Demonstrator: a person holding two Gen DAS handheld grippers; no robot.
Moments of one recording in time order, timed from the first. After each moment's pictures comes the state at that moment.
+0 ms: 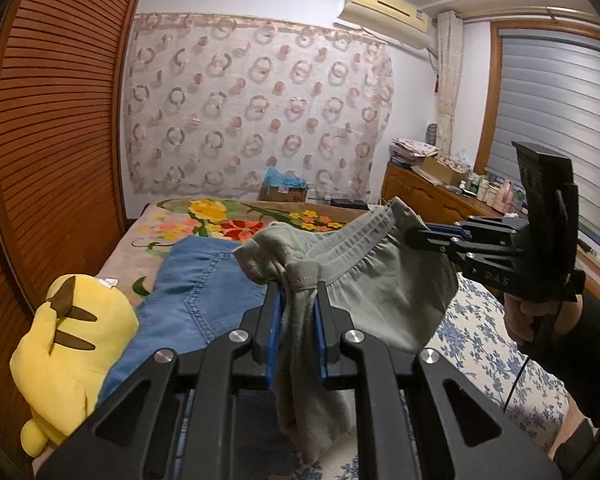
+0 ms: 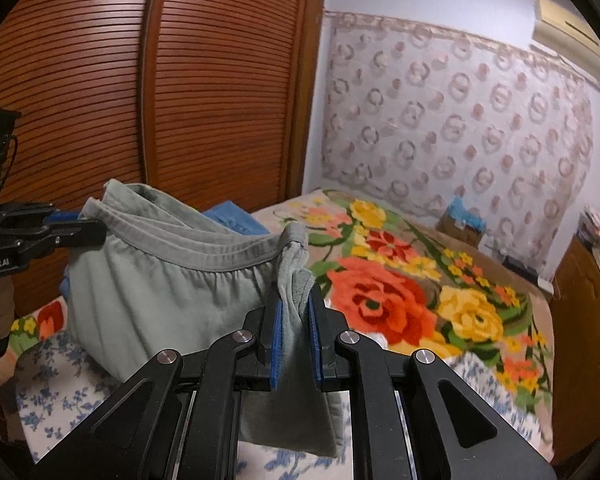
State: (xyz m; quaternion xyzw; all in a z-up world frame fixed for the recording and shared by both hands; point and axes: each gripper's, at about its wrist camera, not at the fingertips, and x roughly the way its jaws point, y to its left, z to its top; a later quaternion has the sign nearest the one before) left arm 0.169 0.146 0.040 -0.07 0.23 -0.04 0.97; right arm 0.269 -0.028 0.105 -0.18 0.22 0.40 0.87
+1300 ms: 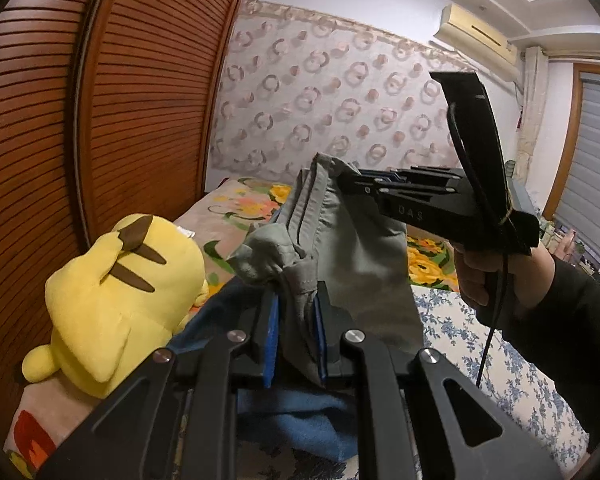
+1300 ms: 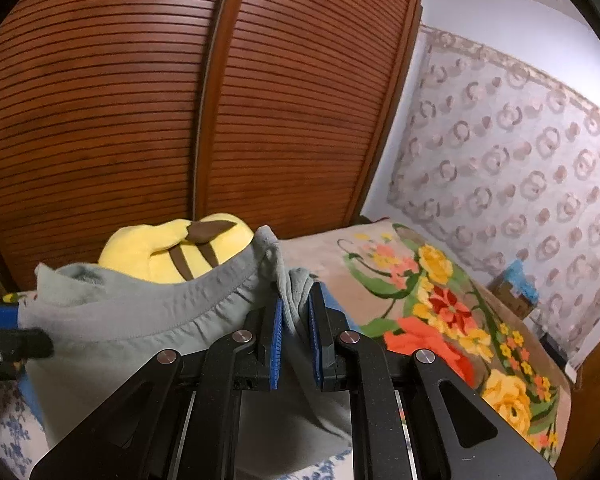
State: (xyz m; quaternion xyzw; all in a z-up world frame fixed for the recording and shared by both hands) left arm 0.143 0.203 -0.021 -0.15 0.22 0.10 0.96; right arm 0.306 0.159 0.067 -0.25 0.19 0.50 0.81
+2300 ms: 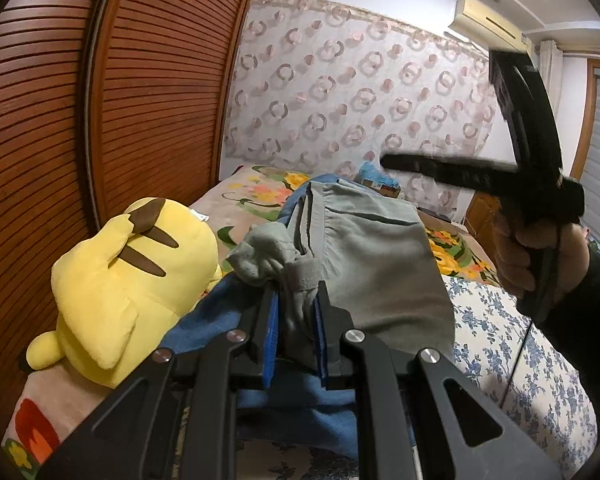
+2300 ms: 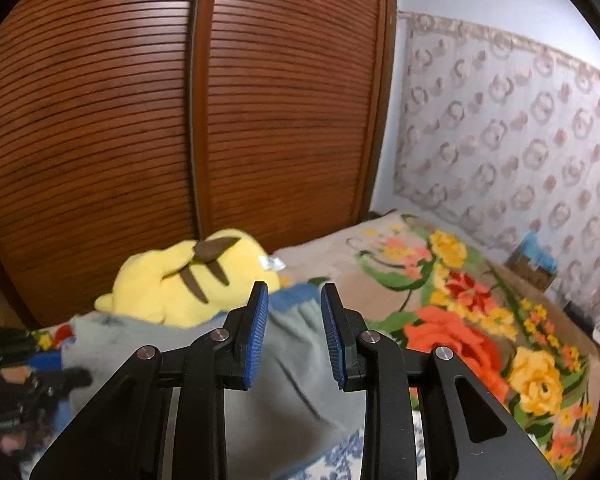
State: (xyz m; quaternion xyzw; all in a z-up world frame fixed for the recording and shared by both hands) left arm 0.146 0.212 -0.038 -0.15 0.24 0.13 0.95; right arm 0.326 0.137 0.074 -0.19 0.24 0.52 0.80
